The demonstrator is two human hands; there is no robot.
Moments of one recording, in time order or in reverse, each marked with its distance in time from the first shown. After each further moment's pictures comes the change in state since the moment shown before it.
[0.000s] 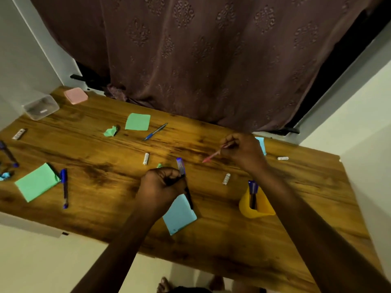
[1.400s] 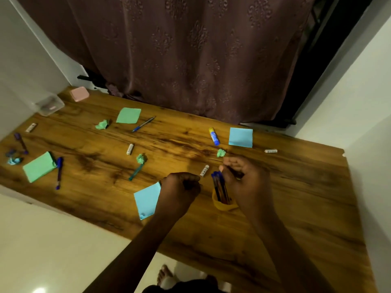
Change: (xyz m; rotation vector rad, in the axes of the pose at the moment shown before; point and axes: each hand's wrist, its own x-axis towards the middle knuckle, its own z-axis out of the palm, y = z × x) left_hand -0.020 0.002 0.166 0.249 0.079 -0.076; right_hand -0.114 0.084 -0.073 0.163 0.162 -0.143
